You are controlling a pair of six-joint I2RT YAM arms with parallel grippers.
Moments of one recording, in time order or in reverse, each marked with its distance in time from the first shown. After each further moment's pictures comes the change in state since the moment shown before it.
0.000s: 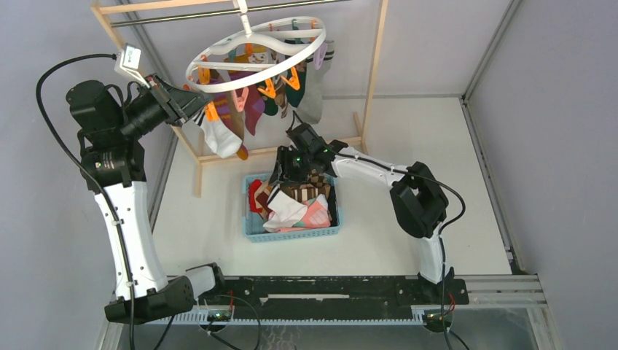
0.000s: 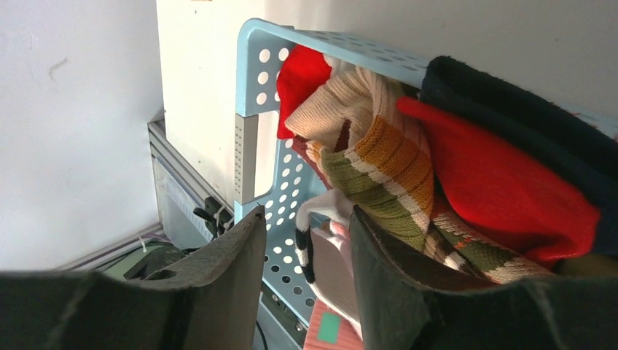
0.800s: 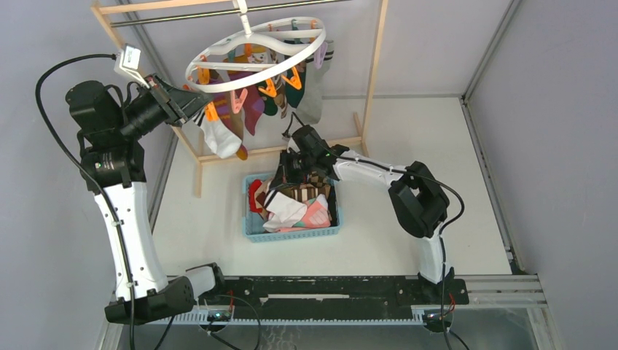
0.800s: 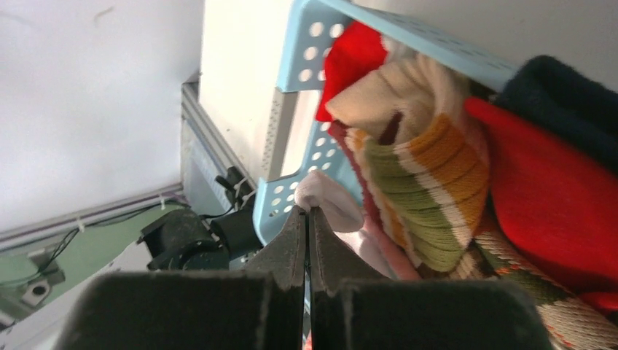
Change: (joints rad) left arm 0.001 -0.004 0.000 0.000 0.000 0.000; right arm -0.013 0.013 -0.053 0.127 -0.141 -0.024
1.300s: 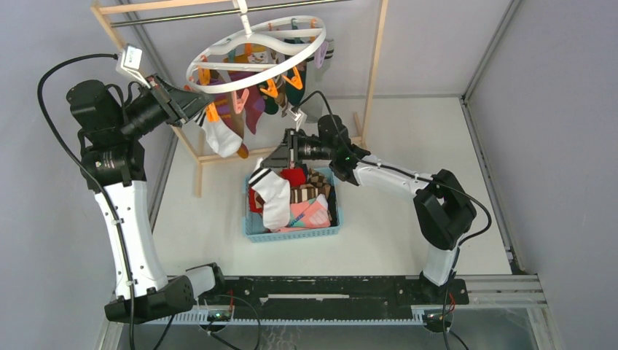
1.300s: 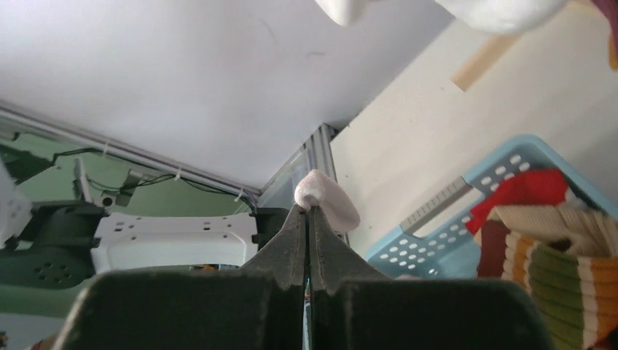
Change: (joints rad) left arm 0.000 0.008 0.000 -0.004 0.020 -0.001; right arm -0.042 -0.202 -0.204 0.606 -0.225 0.051
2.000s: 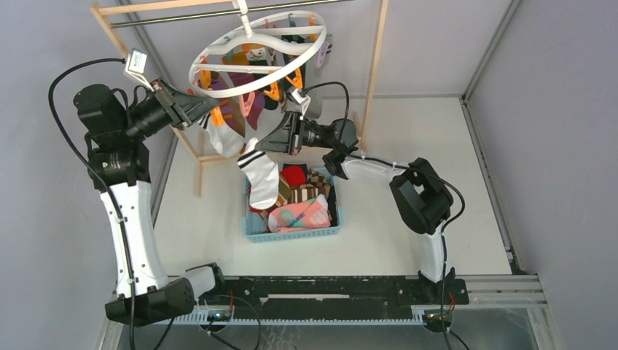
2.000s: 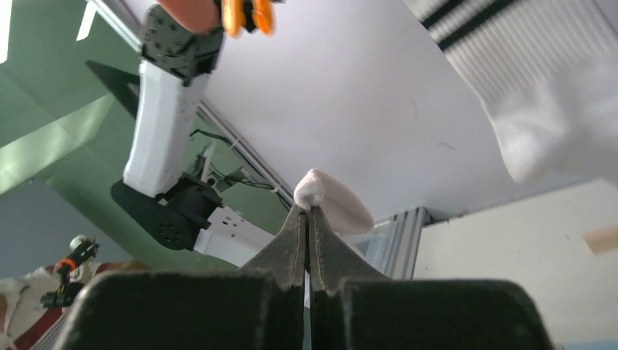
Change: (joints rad) left arm 0.000 -0.015 -0.084 0.095 0.075 -0.075; right arm -0.039 0.171 0.055 0.858 -0.155 0.428
